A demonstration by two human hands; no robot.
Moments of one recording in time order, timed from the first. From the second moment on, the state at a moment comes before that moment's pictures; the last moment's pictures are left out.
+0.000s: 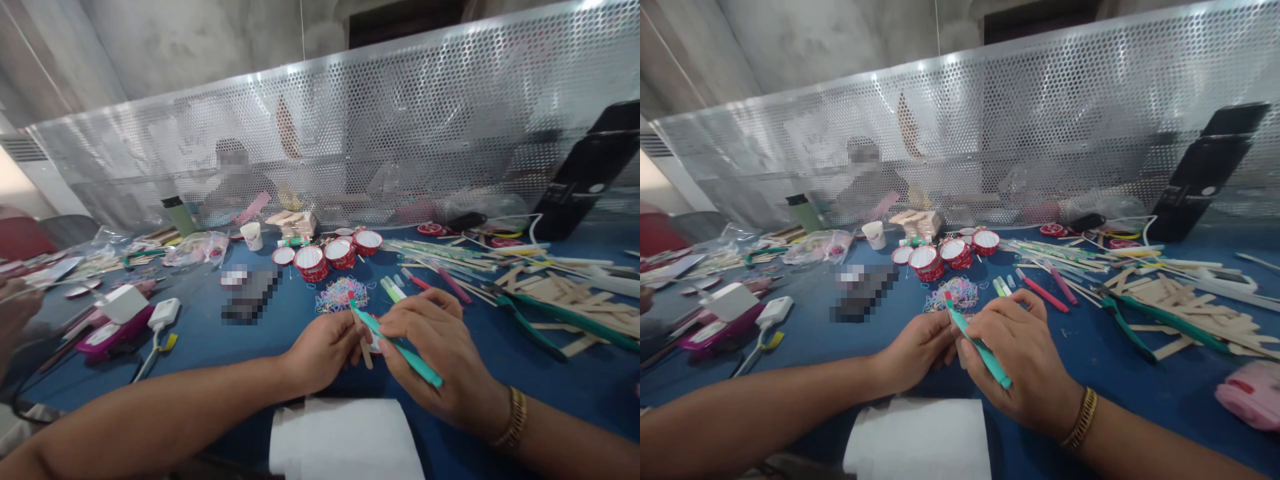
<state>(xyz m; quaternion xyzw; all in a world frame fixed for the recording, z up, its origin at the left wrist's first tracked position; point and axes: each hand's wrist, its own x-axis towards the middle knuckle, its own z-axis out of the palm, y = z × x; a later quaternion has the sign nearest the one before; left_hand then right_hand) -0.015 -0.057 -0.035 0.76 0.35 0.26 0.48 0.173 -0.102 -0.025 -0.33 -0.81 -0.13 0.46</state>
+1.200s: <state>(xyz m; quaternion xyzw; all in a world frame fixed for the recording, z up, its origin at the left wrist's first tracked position) -0.014 -0.057 -0.035 0.76 0.35 0.26 0.48 0.175 -0.101 -0.023 -0.34 -0.81 -0.15 0.46</state>
